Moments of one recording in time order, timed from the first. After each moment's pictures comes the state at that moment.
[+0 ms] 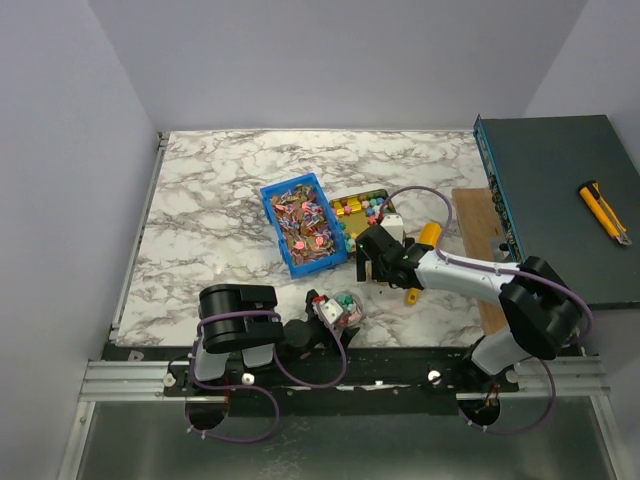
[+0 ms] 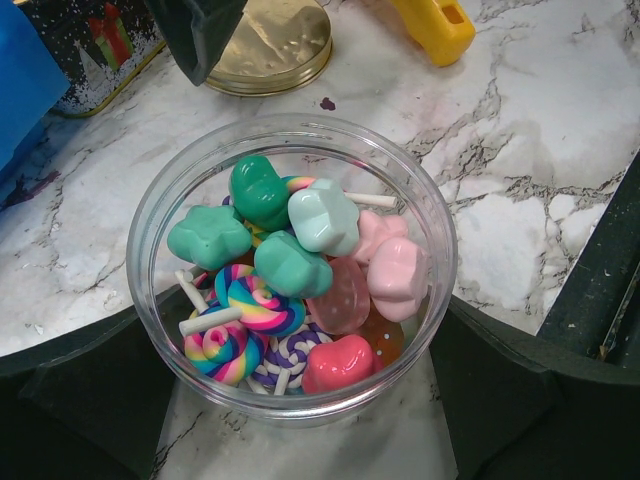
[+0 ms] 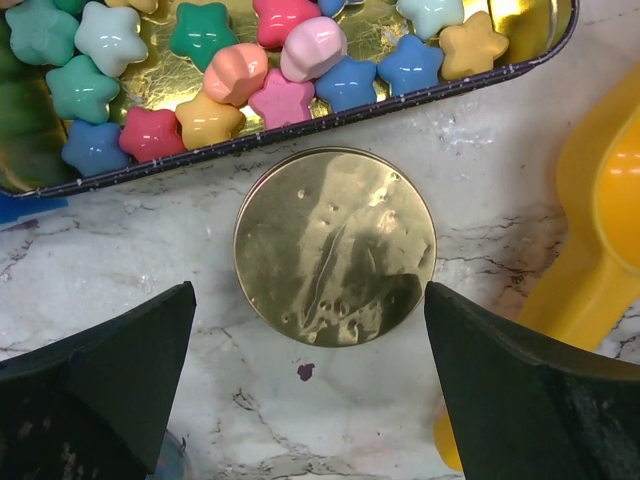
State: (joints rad) left arm -1.32 1.91 0.17 1.53 -0.39 -0.13; right arm 0.80 1.51 0.83 -0.37 0.46 0.64
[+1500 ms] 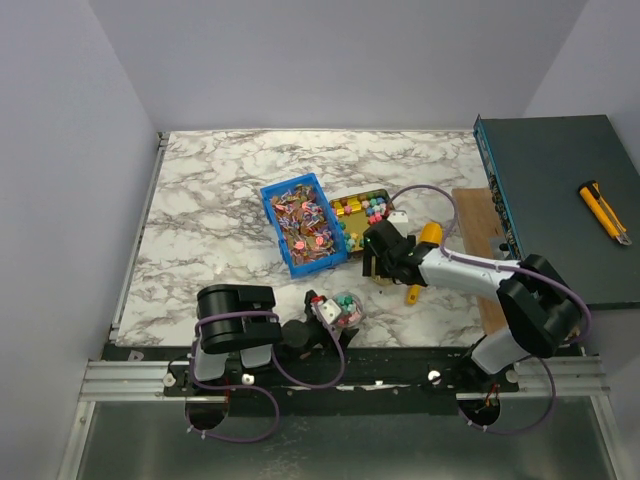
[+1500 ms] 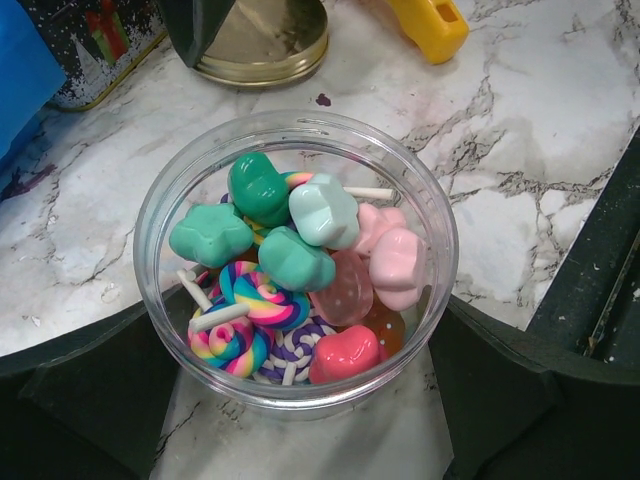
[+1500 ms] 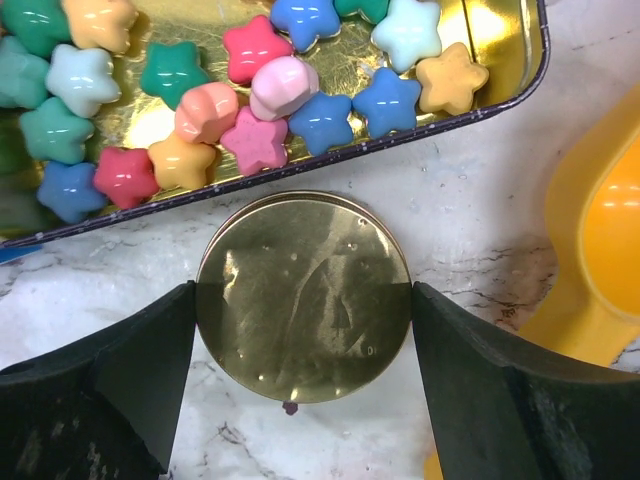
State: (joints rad) left arm -1.32 1.90 0.16 1.53 -0.38 -0.14; right arm 0.73 1.55 0.81 -0.28 0.42 0.61
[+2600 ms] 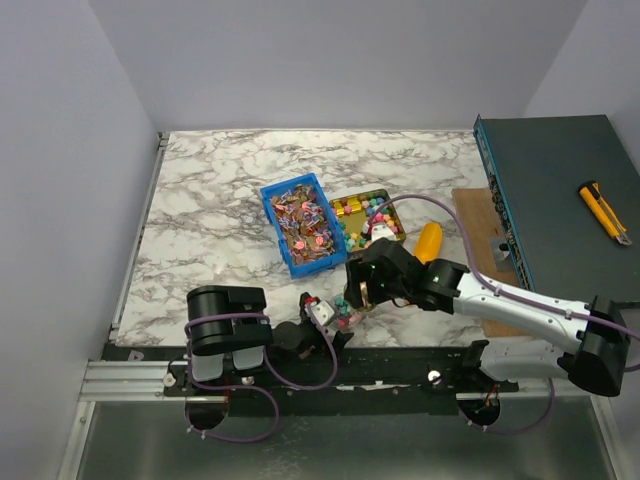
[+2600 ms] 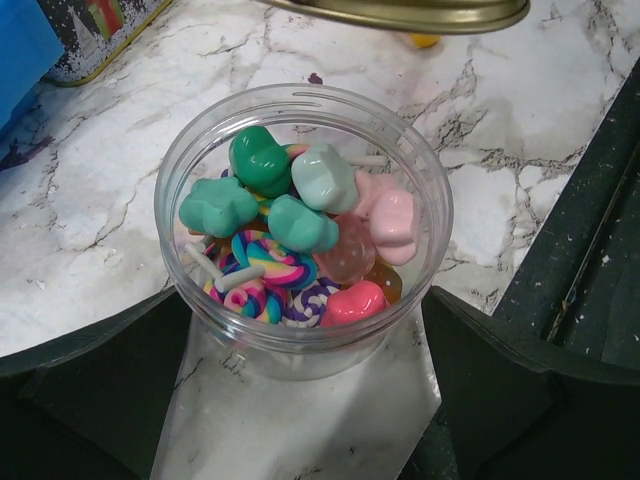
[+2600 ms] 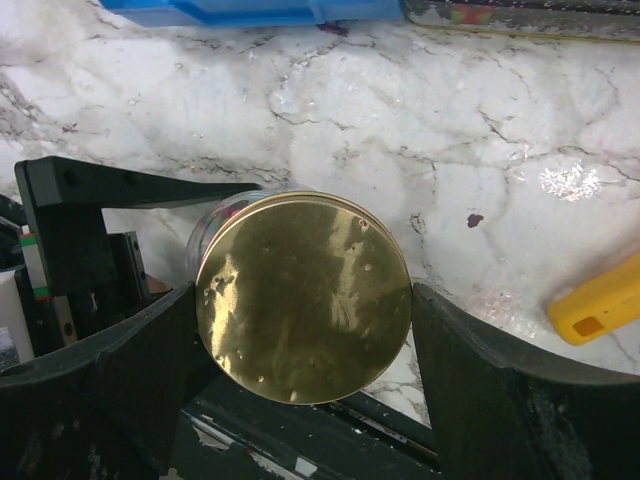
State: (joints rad) left arm -1.33 1.84 0.10 1.52 -0.37 -0.18; right arm 1.00 1.19 0.87 -0.54 0.22 0.58
